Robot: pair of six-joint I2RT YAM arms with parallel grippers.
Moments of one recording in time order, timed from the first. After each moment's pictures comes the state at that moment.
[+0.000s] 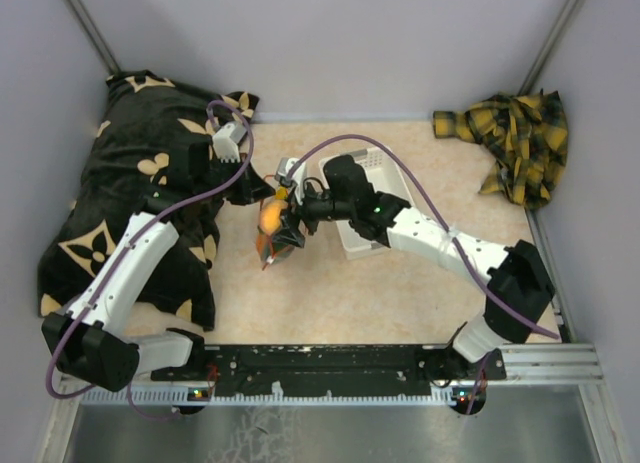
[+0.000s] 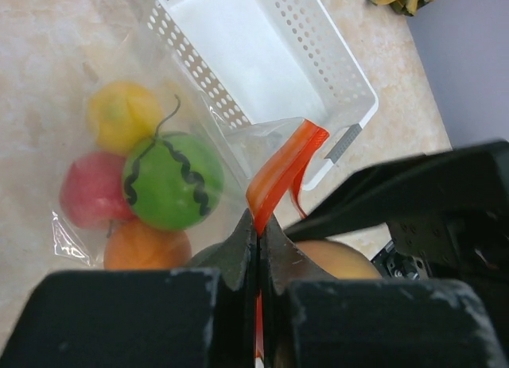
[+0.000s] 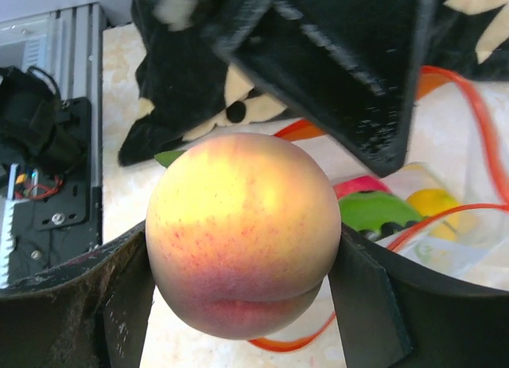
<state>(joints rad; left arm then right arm) -0.33 1.24 1.22 -0.50 0.45 -0.35 0.87 1.51 1.23 -0.07 -0.51 -0.13</state>
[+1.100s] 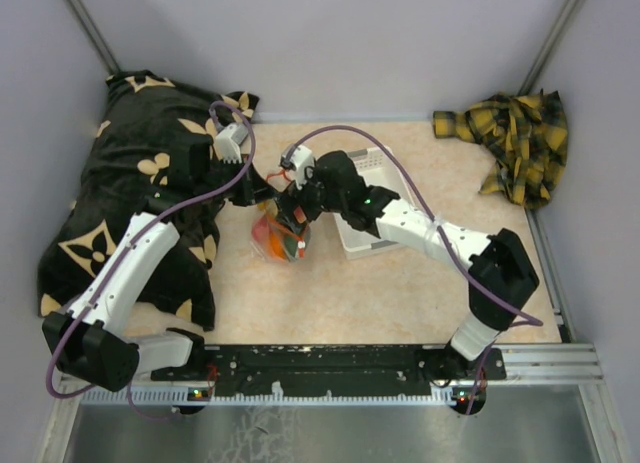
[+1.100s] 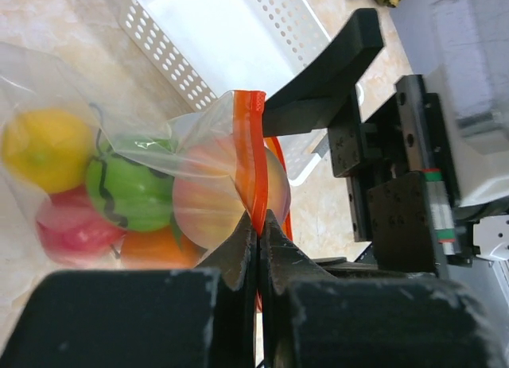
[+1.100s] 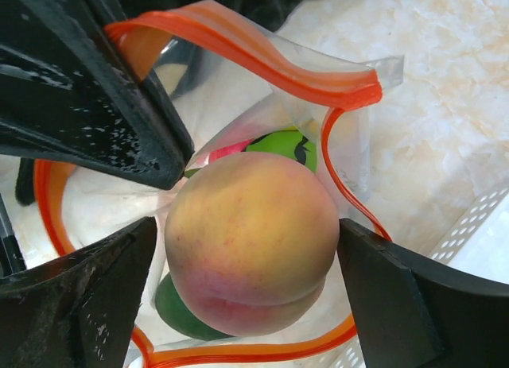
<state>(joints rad) -0.34 1.24 1.21 -0.48 0.51 -0.34 0.82 1.64 1.31 -0.12 -0.23 -0.01</state>
